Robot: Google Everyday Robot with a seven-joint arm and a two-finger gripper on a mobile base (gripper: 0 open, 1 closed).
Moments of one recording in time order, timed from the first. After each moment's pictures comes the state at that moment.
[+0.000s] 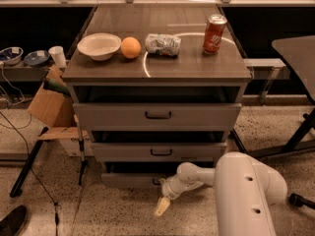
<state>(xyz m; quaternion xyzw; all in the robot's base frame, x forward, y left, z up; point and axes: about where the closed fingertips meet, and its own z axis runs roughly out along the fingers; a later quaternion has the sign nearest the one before) 0.547 -0.011 0.169 -0.59 0.75 0.26 0.17</state>
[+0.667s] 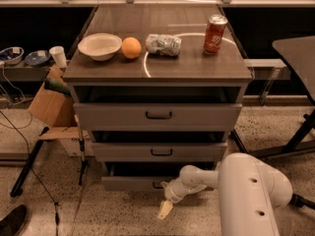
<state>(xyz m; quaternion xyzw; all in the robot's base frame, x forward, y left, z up) 0.529 -0.024 0.167 -0.58 0.75 0.26 0.15</state>
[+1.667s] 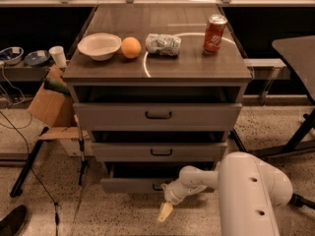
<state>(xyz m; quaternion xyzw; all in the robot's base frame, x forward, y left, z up) 0.519 -0.021 0.169 -0.58 0.75 0.27 0.14</state>
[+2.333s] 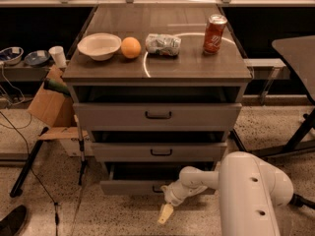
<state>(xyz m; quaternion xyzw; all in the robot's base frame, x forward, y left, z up) 0.511 -0.021 0.171 -0.59 0.75 0.28 0.14</state>
